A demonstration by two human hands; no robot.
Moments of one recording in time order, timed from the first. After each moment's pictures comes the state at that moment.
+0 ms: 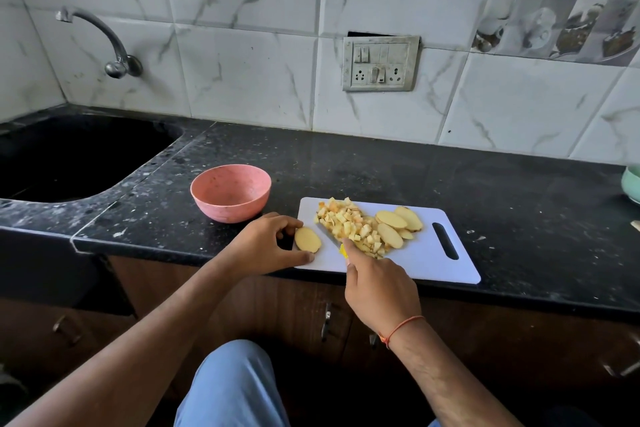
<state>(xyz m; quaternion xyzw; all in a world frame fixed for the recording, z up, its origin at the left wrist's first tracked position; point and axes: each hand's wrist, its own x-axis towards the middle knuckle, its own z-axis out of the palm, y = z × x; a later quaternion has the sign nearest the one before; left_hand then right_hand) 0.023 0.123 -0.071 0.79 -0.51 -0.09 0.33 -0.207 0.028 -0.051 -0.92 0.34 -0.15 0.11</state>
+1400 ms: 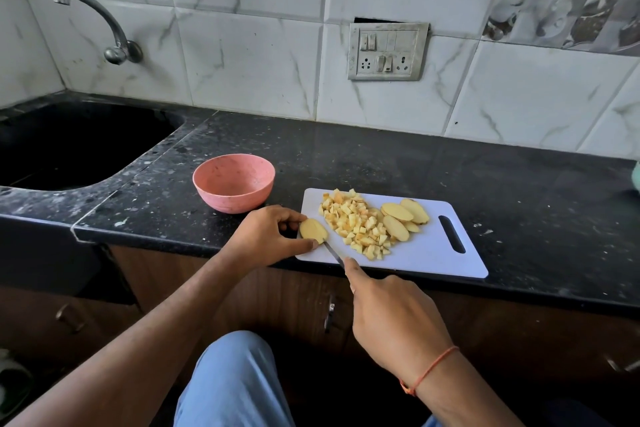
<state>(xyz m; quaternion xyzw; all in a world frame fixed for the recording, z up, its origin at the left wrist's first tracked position) 0.023 0.121 -0.077 0.78 -0.49 -0.08 0.38 -0.242 0.071 -0.023 -0.95 0.29 -0.06 0.06</state>
